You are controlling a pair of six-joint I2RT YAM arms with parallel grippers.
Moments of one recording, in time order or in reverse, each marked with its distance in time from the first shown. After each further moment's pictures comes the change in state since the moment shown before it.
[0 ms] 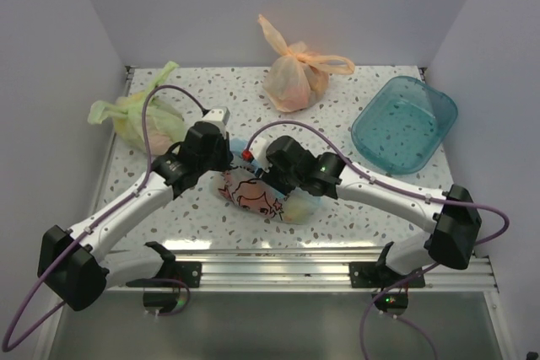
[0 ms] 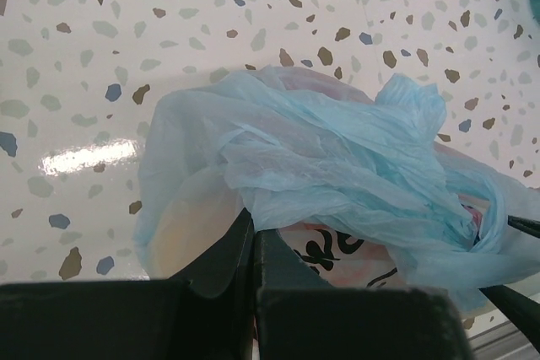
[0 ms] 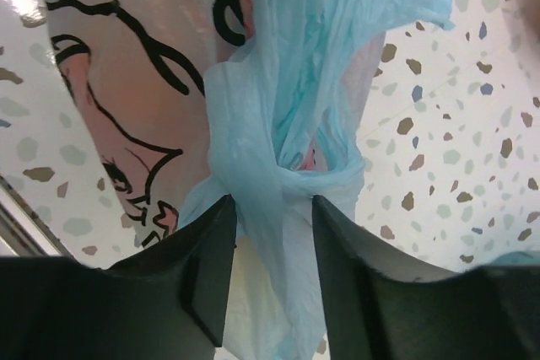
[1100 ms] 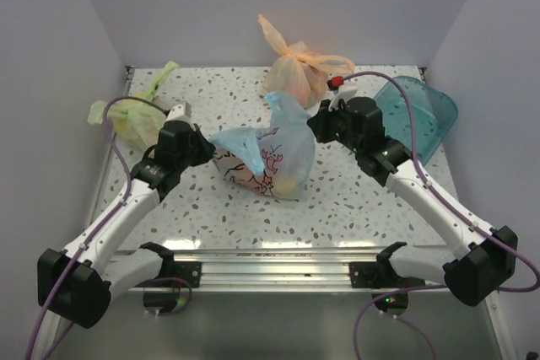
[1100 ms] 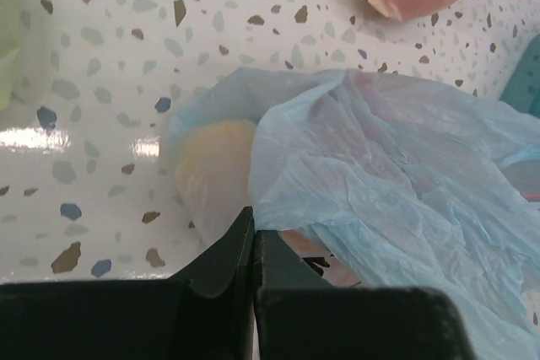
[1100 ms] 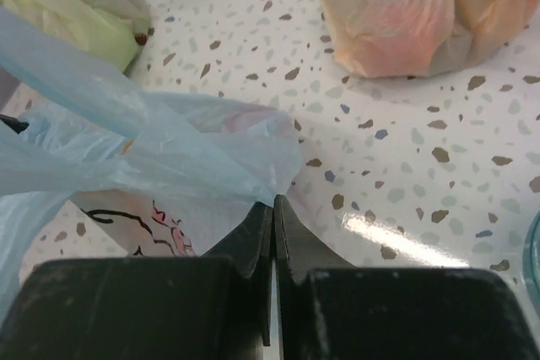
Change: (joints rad) left arm 0.216 -0.068 -0.029 0.068 0.054 -0.193; right arm -0.465 -0.260 -0.093 0.346 -0.136 0.449
